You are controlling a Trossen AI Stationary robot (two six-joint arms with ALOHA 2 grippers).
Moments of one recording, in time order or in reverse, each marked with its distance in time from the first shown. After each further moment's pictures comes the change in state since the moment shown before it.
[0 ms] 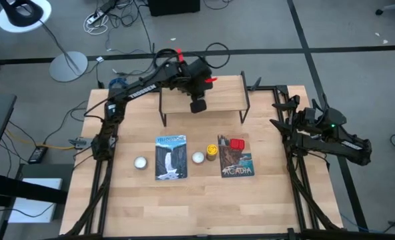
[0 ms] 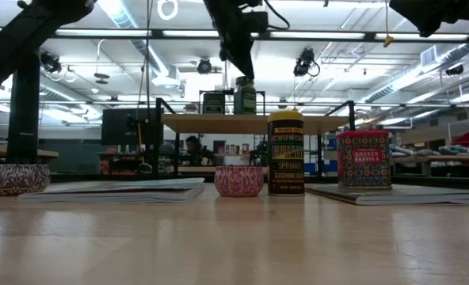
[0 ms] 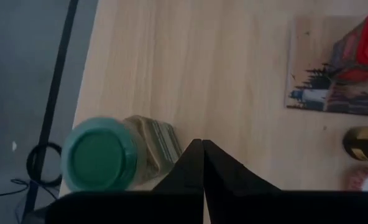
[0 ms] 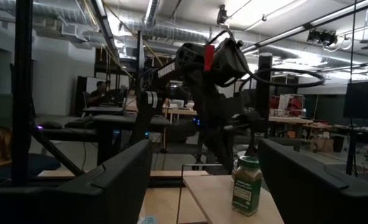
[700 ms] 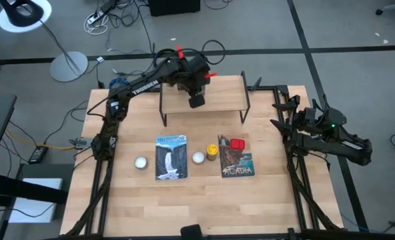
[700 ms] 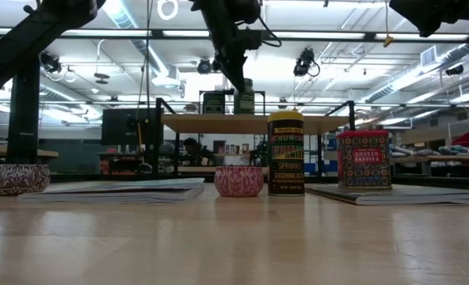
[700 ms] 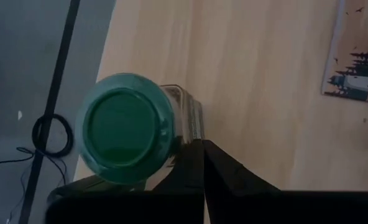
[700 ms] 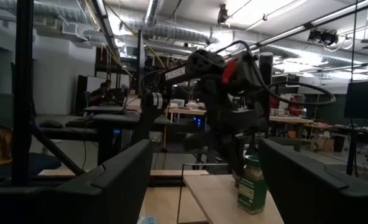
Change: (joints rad) left arm 0.073 0.032 0.000 -0.038 -0.027 -0.015; right arm 0.000 0.000 0.000 -0.002 0.000 -0.002
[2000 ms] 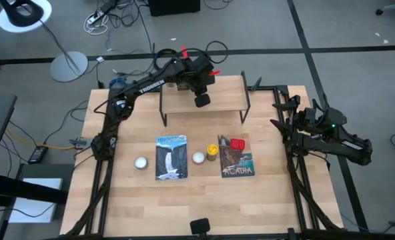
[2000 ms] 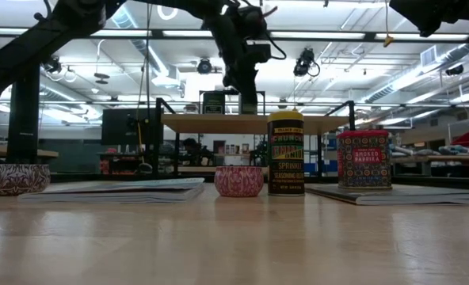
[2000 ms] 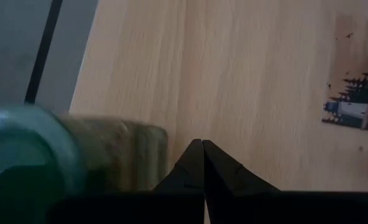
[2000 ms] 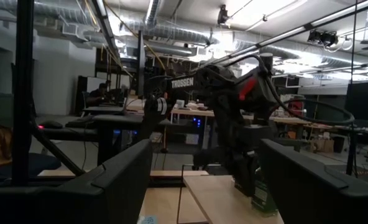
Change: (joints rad) left arm 0.029 0.079 0.000 0.118 0.110 0.017; right arm 0.000 0.000 0.000 0.000 0.000 -0.001
